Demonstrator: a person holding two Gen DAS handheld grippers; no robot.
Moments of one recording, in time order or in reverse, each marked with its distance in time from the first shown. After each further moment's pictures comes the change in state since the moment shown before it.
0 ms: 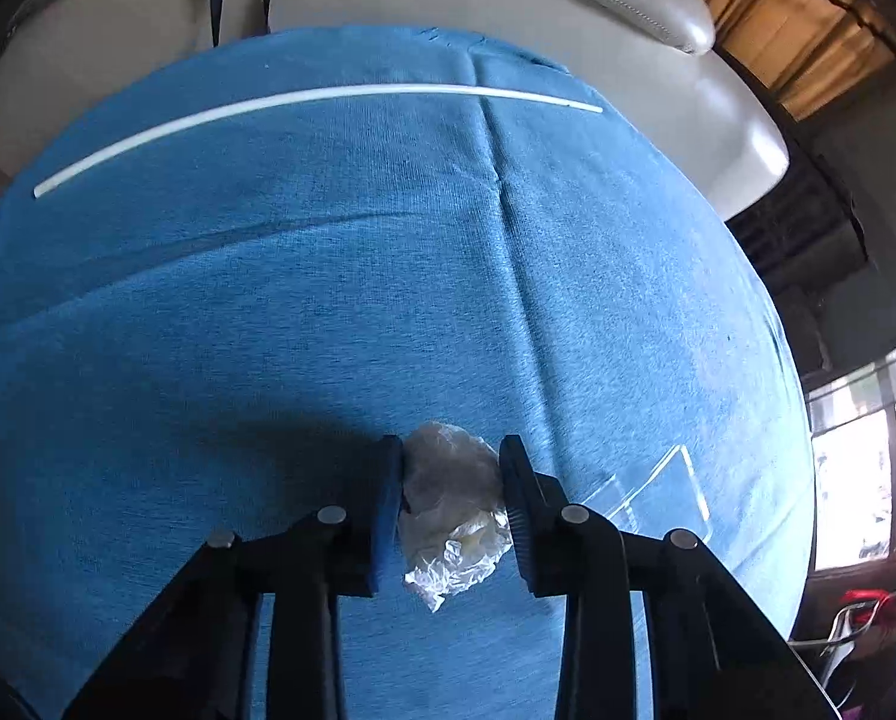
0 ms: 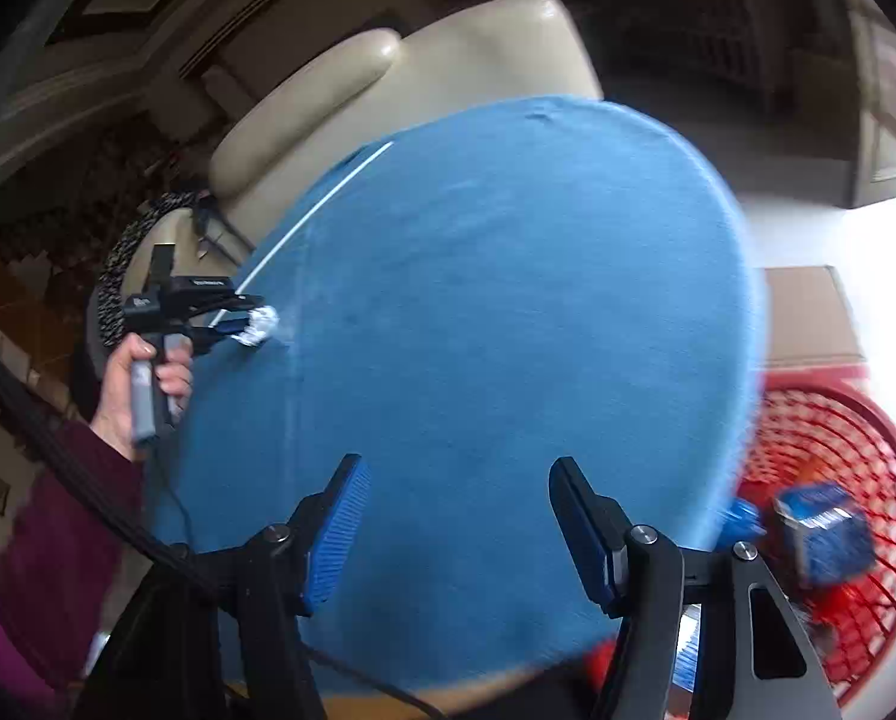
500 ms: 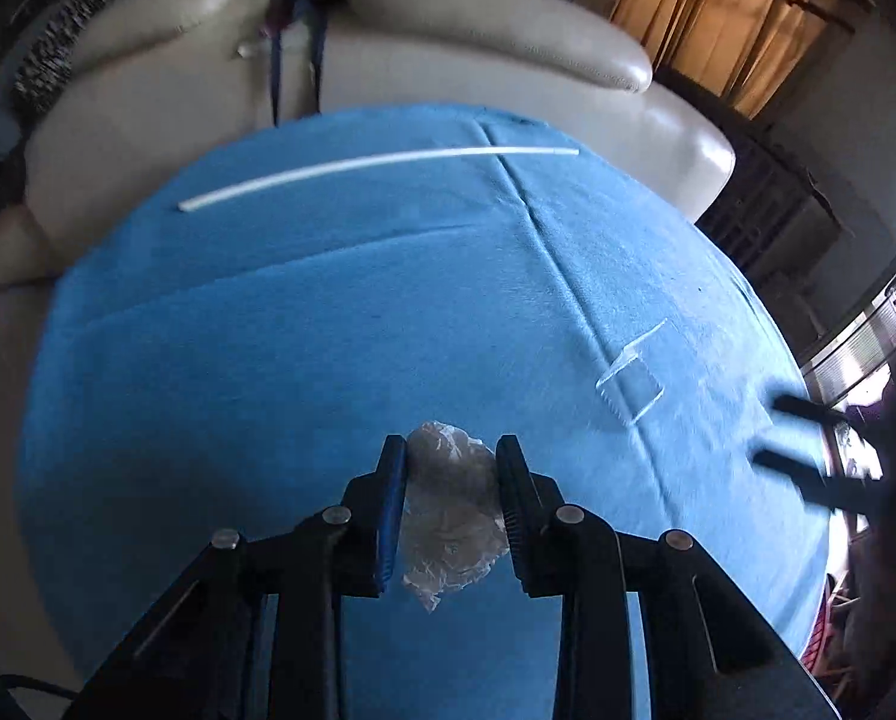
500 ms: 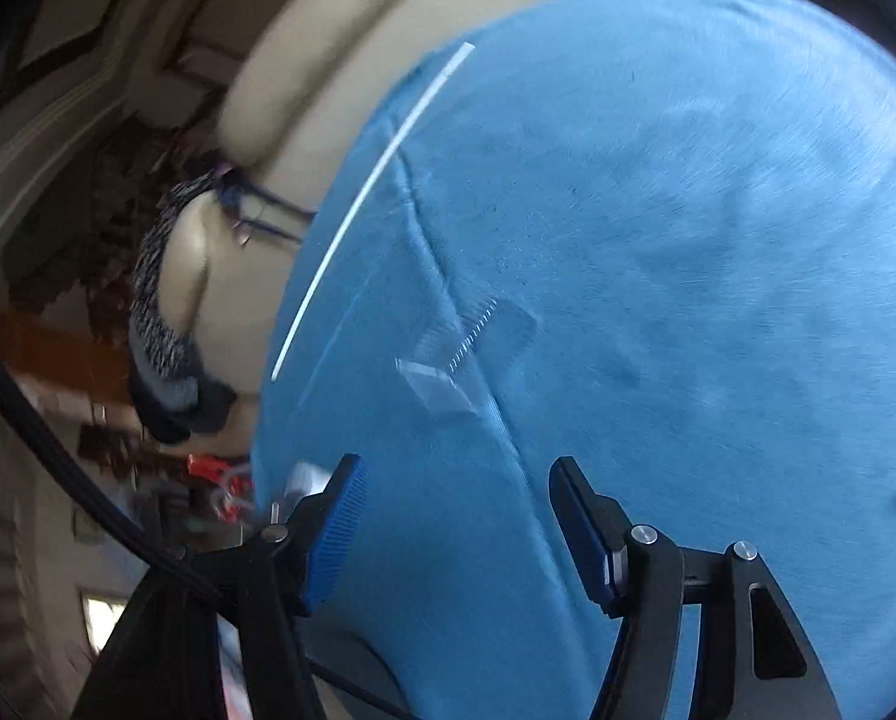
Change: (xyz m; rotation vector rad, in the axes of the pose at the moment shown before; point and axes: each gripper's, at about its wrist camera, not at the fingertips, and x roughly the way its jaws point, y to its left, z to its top) left arm -0.109 0.067 -0.091 0.124 -0.188 0.033; right arm 0.164 0.132 0.108 0.222 0.247 0.161
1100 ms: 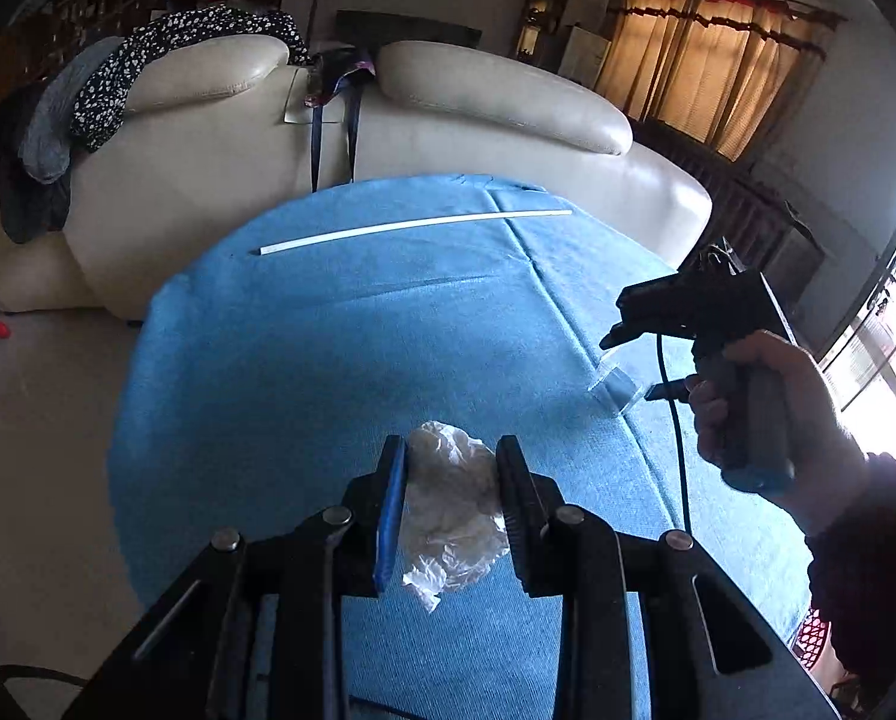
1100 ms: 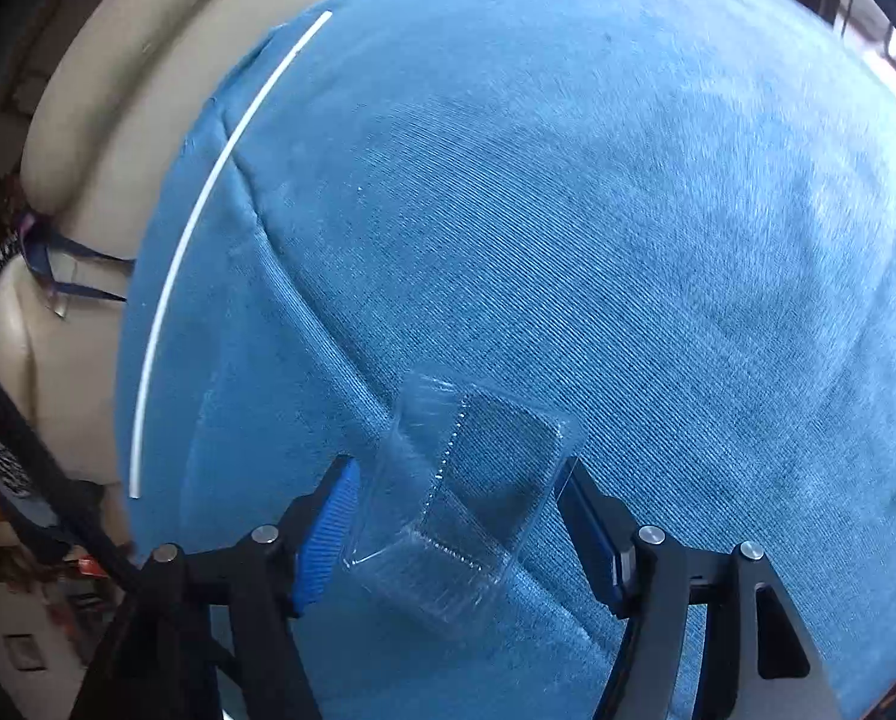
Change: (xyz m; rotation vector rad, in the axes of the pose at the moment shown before) left arm -0.082 0.027 -0.035 0.006 -0.145 -0.008; right arm 0.106 0.044 0.059 0.140 -0.013 -0.421
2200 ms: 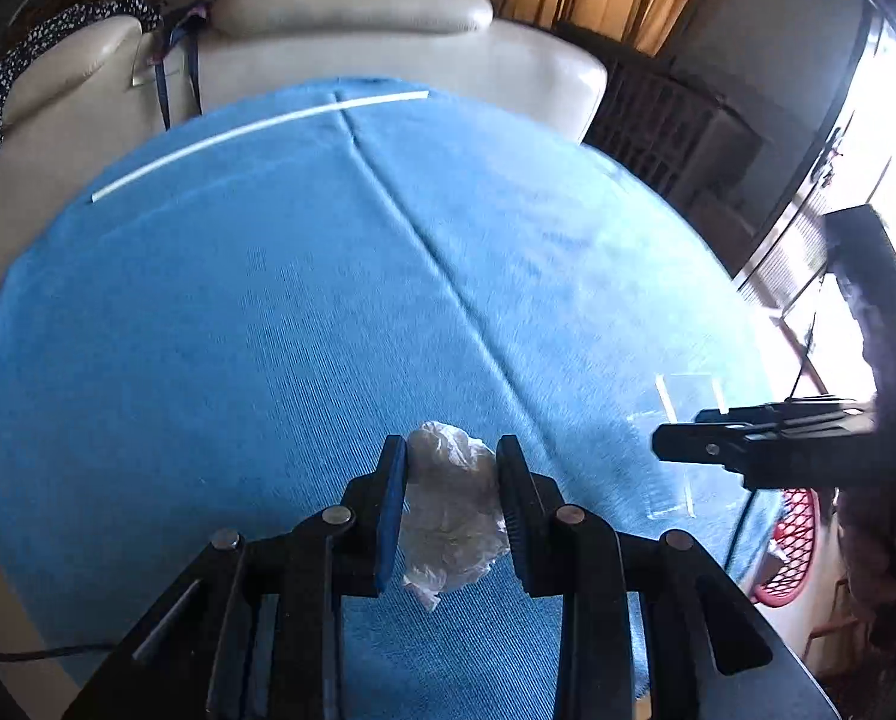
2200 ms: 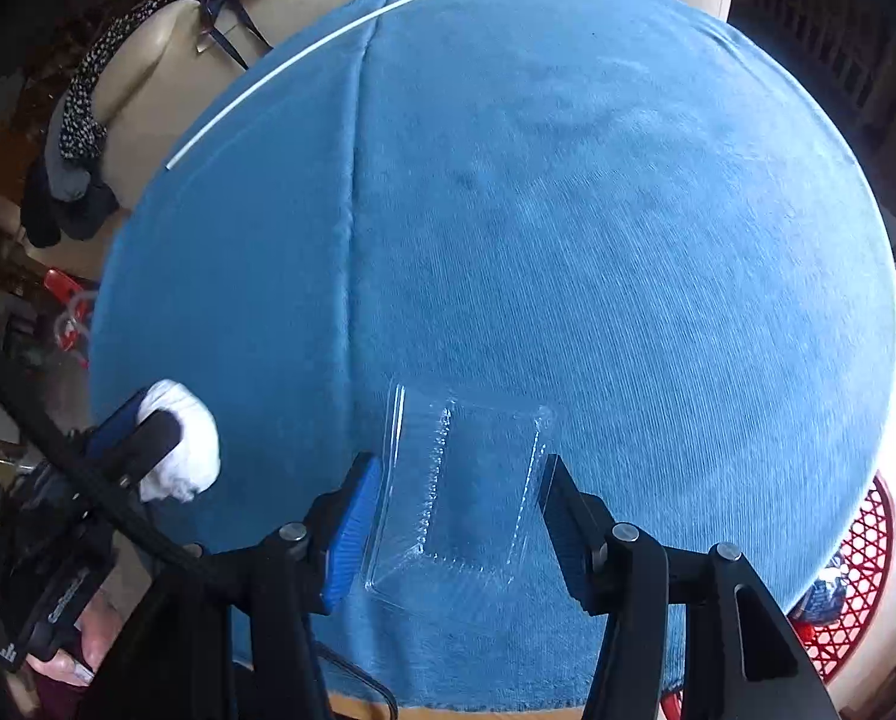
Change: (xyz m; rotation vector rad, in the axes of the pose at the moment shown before) left arm 0.054 -0.133 -0.081 0.183 0.192 -0.109; right arm -0.096 -0.151 -0.128 -0.582 0.040 0.013
